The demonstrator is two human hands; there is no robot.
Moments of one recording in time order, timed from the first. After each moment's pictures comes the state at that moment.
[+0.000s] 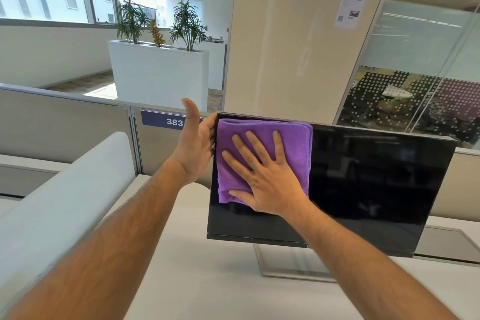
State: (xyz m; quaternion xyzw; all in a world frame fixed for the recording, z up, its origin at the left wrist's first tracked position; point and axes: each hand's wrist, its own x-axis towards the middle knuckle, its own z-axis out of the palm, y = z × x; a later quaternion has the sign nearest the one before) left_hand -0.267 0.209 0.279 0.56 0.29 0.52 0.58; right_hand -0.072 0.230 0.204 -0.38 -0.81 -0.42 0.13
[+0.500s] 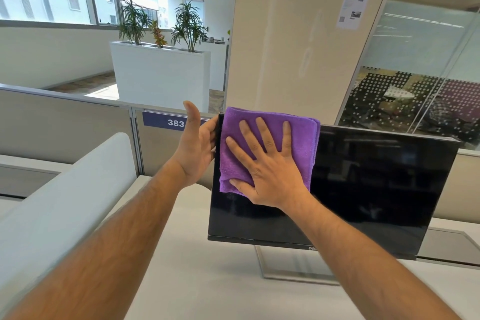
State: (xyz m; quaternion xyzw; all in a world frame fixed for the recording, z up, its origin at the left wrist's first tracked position) left_hand -0.269 0.212 0.274 0.55 0.30 0.52 0.58; right_hand -0.077 0.233 0.221 -0.41 -0.79 -0.42 0.18
